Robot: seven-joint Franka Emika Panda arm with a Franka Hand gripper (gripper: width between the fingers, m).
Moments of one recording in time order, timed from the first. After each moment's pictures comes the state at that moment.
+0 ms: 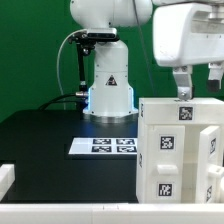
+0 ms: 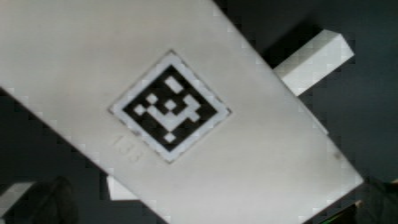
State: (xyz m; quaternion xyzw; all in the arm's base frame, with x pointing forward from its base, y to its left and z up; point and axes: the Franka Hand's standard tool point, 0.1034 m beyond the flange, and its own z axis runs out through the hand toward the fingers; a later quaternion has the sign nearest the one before) arm 0.608 0.095 0.174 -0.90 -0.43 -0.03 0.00
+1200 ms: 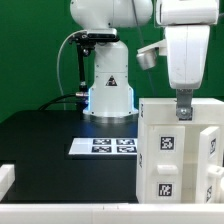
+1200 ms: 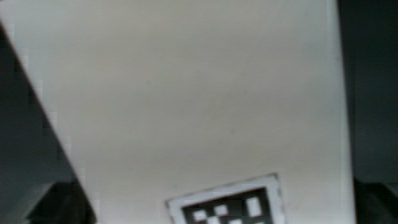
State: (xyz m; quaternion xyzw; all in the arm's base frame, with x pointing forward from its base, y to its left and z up) arm 0.605 0.073 0.150 -0.79 -0.62 -0.02 0.01
